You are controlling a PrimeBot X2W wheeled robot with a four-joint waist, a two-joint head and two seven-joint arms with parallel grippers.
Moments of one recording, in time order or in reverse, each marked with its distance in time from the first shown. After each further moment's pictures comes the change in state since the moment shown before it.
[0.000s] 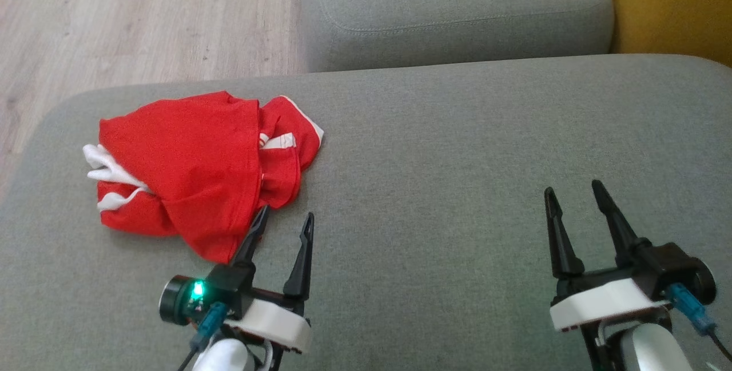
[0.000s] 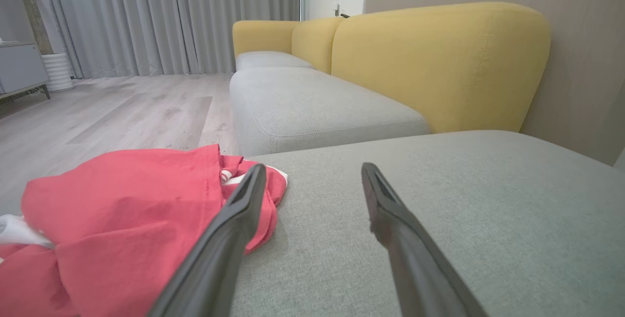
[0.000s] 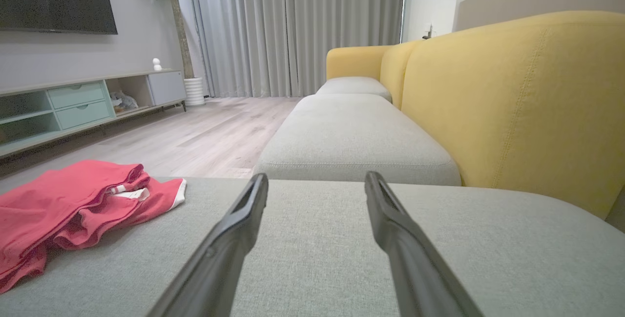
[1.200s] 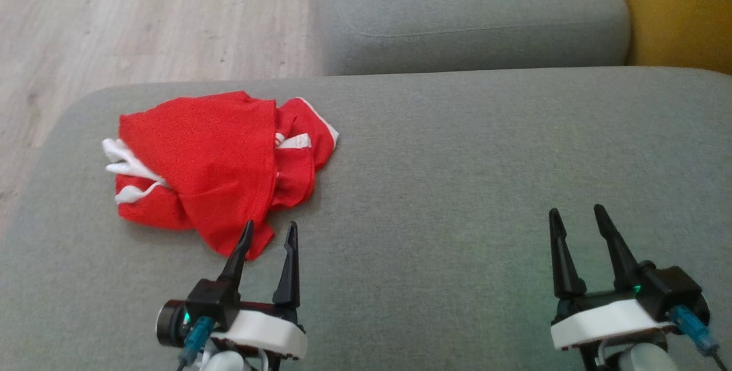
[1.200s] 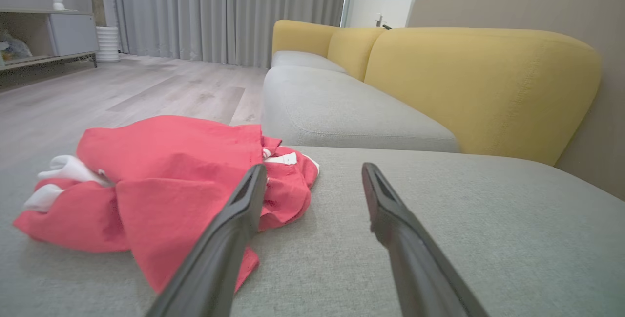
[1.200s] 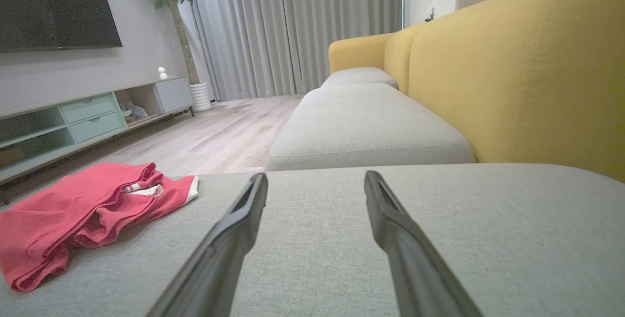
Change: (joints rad) left arm 0.042 -0.090 0.123 0.079 -0.009 -0.042 -0.070; right arm 0.033 -0.001 0.002 0.069 0.074 0.000 -0.070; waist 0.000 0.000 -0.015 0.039
